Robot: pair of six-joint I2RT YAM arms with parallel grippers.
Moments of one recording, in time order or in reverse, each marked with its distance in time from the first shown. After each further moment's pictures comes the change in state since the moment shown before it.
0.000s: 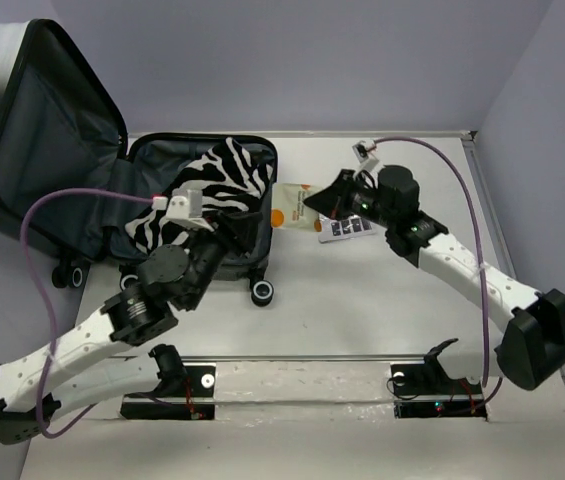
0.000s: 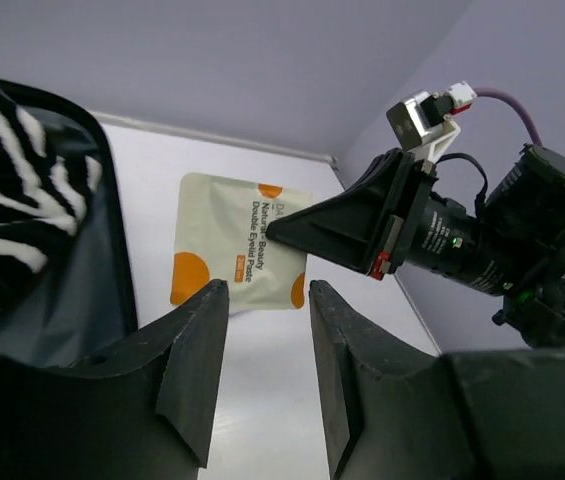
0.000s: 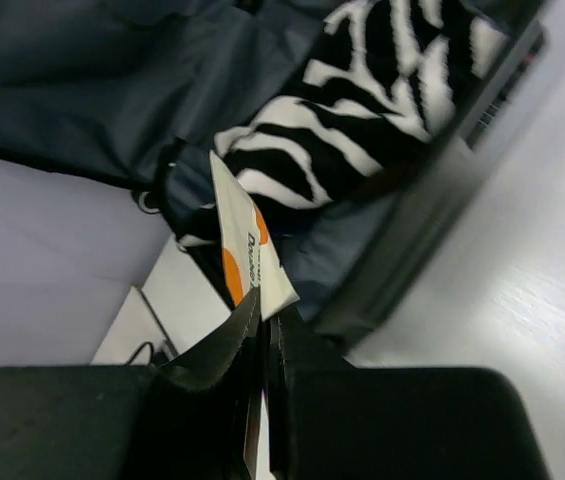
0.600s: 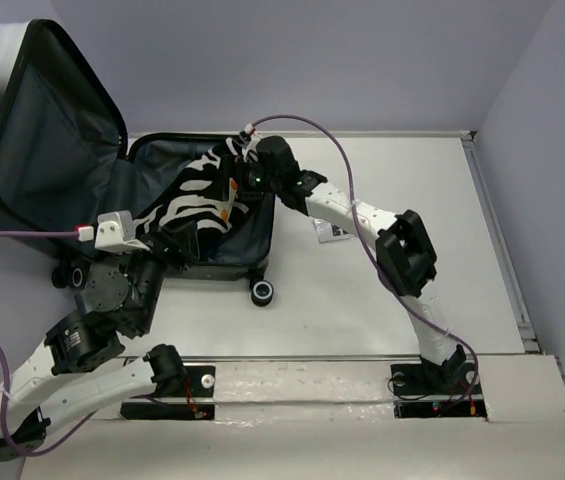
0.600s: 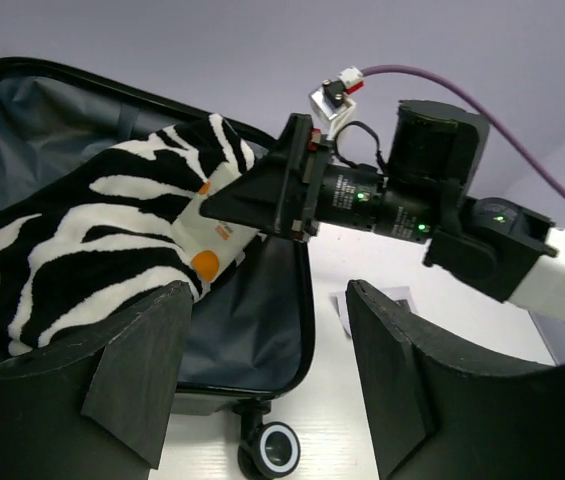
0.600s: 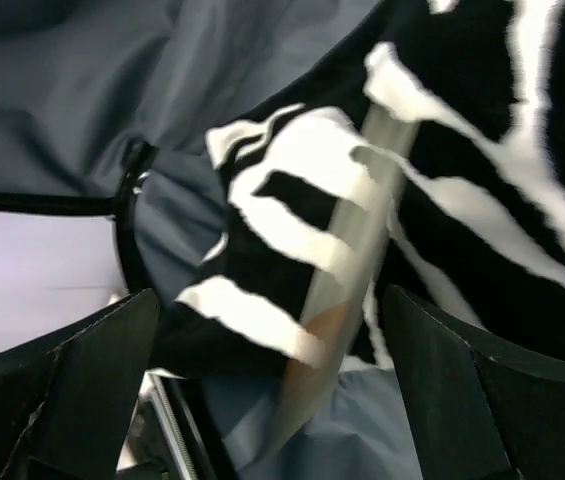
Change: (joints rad) left arm -0.004 -0.319 0.035 -0.366 -0.352 0.116; right arm 0.238 0.951 1.030 -0.236 0.005 -0.013
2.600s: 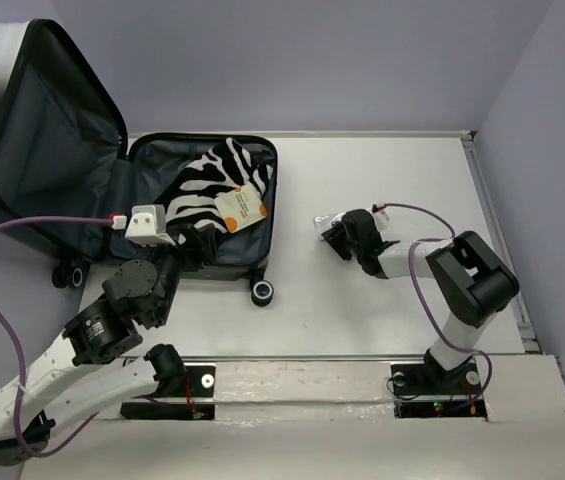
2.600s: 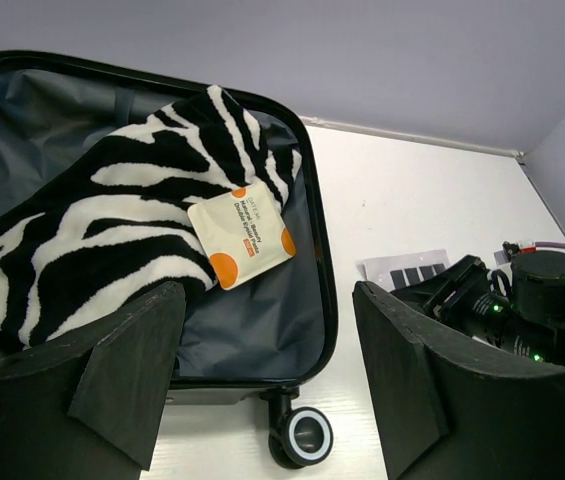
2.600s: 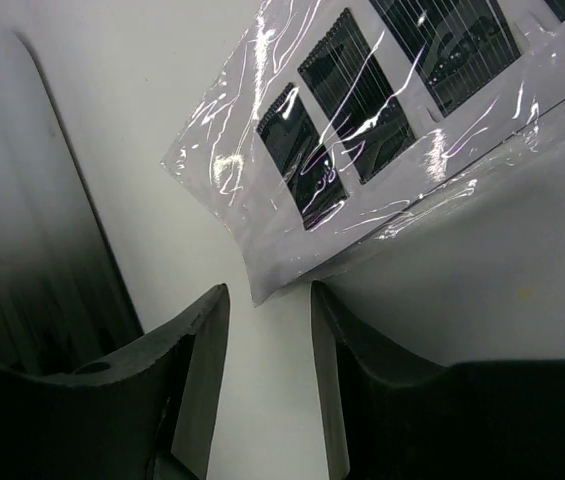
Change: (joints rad) left arm 0.072 0.077 -0.034 0.003 0.106 0.063; right arm -0.215 -0.501 -1.225 0.389 0.621 0.555
